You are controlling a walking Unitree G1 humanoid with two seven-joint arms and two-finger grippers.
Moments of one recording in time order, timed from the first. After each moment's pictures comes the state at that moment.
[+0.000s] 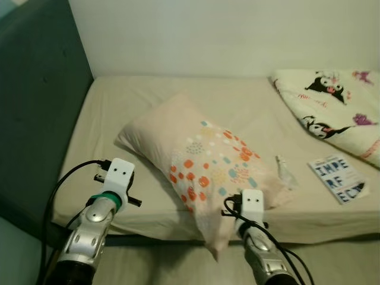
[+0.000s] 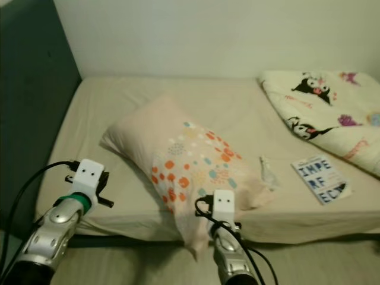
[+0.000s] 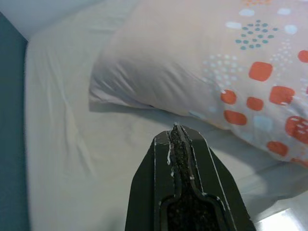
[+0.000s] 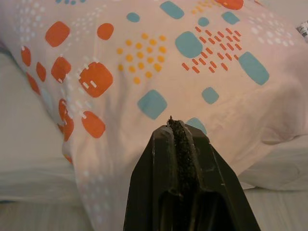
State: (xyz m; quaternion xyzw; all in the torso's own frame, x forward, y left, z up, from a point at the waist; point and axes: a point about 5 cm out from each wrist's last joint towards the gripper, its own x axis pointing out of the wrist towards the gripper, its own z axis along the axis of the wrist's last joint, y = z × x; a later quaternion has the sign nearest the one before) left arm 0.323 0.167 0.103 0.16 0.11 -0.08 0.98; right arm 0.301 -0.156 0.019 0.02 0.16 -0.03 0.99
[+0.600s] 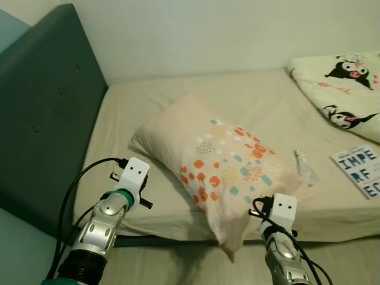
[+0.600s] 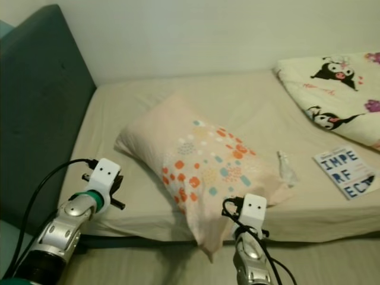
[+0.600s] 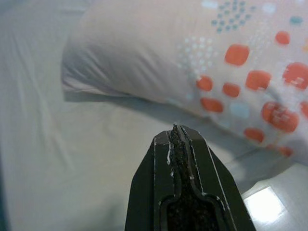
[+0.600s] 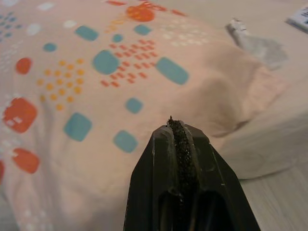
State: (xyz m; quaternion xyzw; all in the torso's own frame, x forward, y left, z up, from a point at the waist) left arm 0.327 0.149 0.087 0.11 0.14 -0.11 0.98; right arm 0.288 -0.195 0.024 0.05 0.12 -0.13 0.98
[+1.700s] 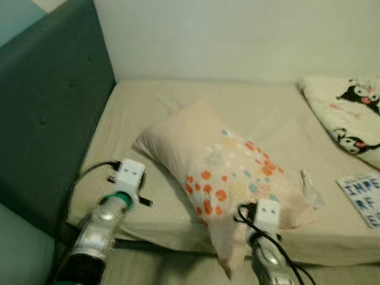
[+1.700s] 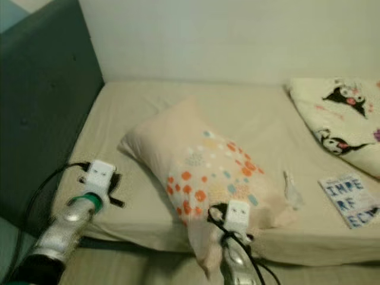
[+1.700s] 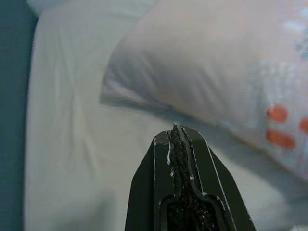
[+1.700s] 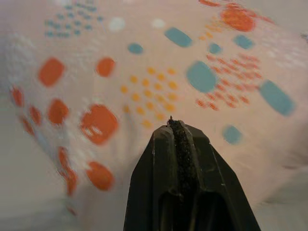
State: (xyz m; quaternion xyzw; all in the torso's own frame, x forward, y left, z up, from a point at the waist) left arm 0.328 0.169 0.091 0.11 0.11 -0.06 0.99; right arm 0.290 -0.153 0.020 0.05 0.14 -0.06 0.99
